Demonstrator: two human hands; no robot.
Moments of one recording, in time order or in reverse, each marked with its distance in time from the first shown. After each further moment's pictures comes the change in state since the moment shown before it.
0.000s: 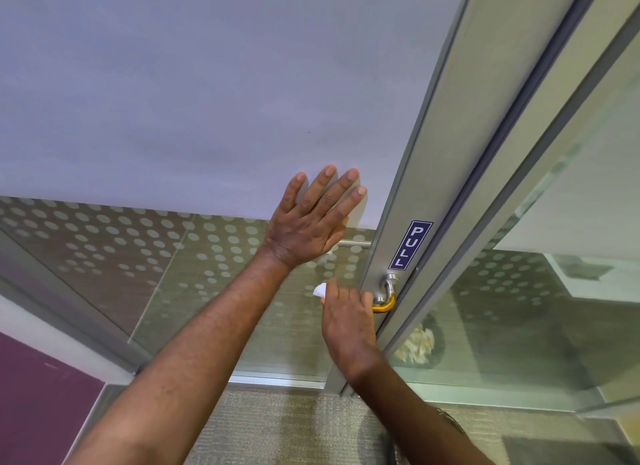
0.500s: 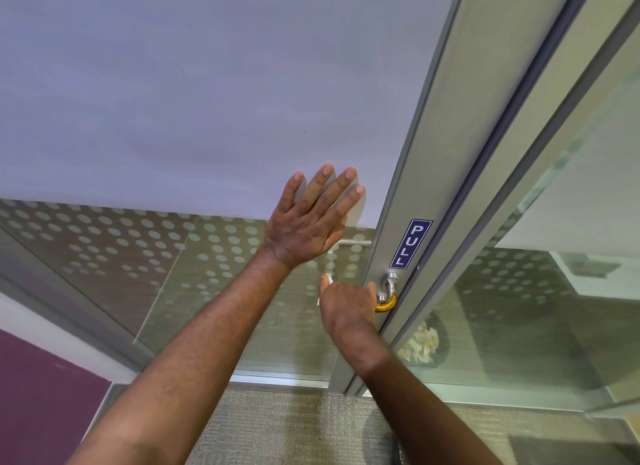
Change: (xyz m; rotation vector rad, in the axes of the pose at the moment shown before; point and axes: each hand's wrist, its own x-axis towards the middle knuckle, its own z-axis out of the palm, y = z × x) left_hand 0.002 0.000 -0.001 0.013 -0.010 0.010; right_hand 0.035 -0.007 -0.022 -0.169 -0.262 0.017
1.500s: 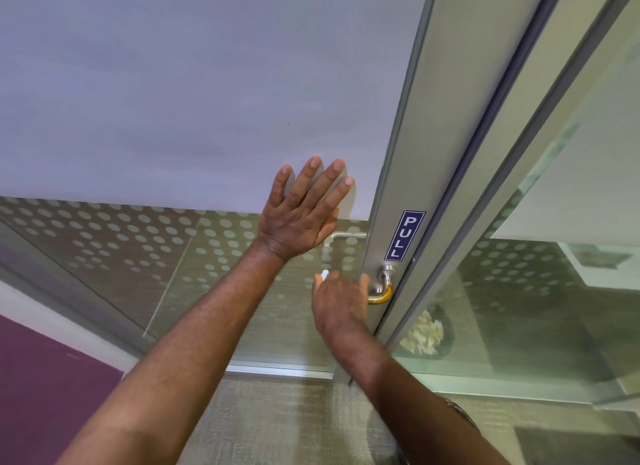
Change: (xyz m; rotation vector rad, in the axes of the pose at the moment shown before) left_hand -0.004 0.003 0.004 0.016 -0.028 -0.010; right_hand -0.007 -0.004 0.008 0.116 0.082 0.097
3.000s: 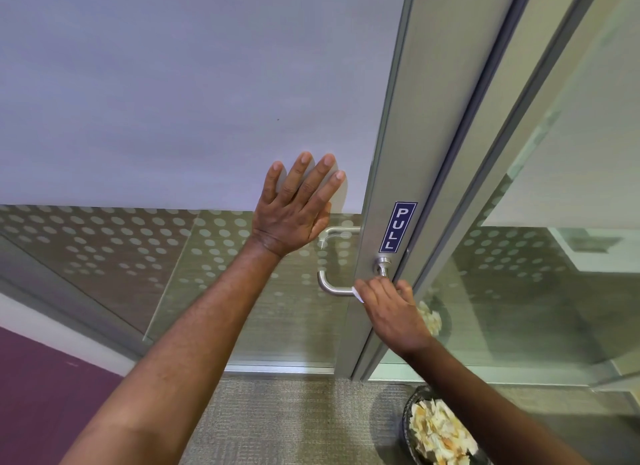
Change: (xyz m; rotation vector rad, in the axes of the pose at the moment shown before) left_hand -0.003 -0.001 0.003 -0.025 -0.001 0.002; right_hand -0.015 0.131 0.065 -0.028 0.524 -0.471
